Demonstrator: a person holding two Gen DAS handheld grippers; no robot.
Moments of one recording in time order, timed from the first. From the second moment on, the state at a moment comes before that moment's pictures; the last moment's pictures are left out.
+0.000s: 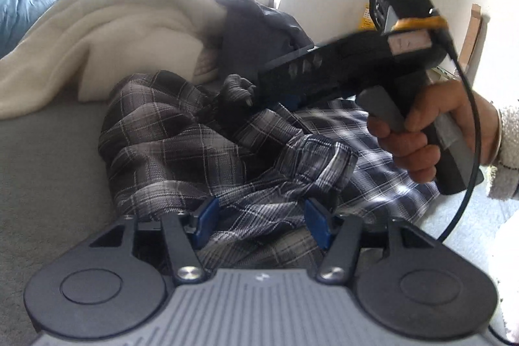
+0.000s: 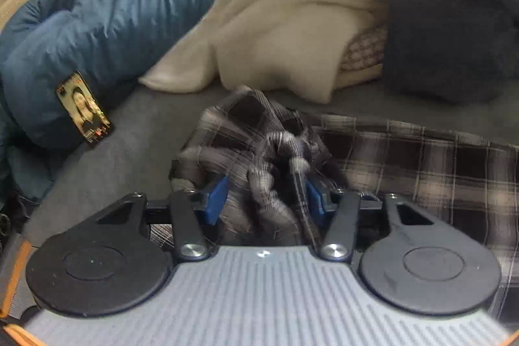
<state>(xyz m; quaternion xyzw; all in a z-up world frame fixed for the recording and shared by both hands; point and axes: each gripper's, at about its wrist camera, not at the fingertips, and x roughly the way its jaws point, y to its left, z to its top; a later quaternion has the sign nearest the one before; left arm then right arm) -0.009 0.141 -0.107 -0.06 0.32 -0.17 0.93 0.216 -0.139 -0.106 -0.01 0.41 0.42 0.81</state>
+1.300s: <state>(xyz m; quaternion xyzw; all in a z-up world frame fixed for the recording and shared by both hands) 0.008 0.128 -0.109 -0.03 0.33 -0.13 0.93 0.208 -0.233 -0.110 0.11 0.48 0.30 0.81</state>
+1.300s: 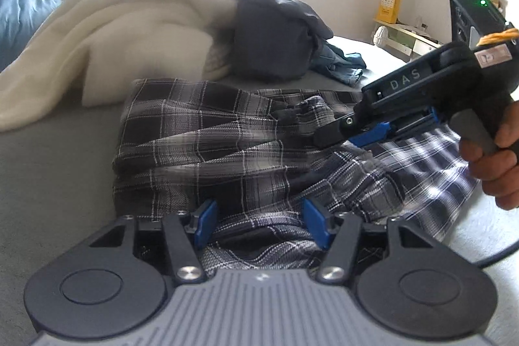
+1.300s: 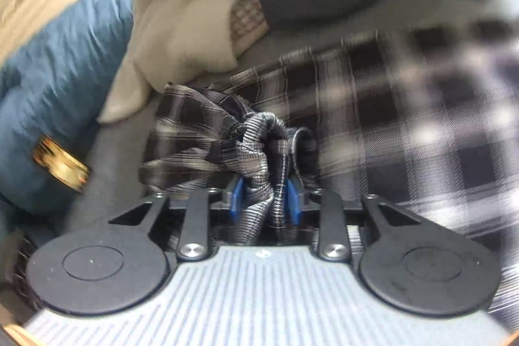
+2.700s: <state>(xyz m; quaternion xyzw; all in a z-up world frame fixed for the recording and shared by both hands) 0.009 0.128 -0.115 -0.02 0.33 -0.13 0.93 0.197 -0.209 -0.115 0.05 0.43 0.31 0.85</state>
